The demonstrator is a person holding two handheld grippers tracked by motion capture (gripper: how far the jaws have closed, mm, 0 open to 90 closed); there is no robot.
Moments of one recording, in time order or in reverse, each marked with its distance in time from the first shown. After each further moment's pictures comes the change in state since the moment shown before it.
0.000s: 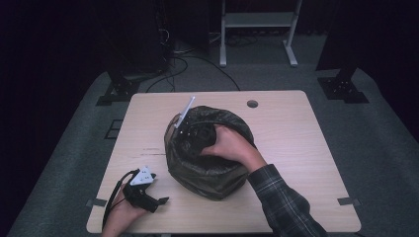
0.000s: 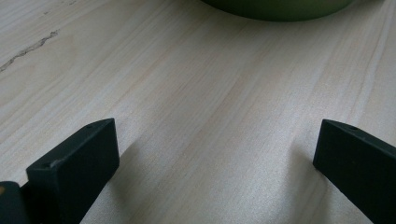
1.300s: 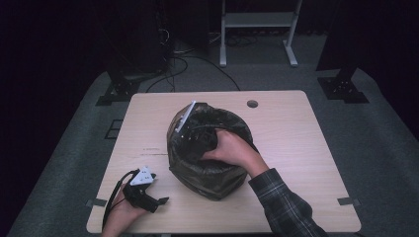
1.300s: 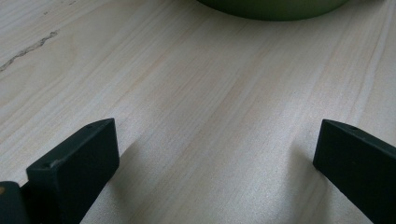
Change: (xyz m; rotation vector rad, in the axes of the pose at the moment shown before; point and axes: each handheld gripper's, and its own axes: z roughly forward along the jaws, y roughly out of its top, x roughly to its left) left arm 0.000 0.000 0.000 0.000 0.000 0.000; right arm 0.010 -0.006 0.006 0.031 0.008 0.018
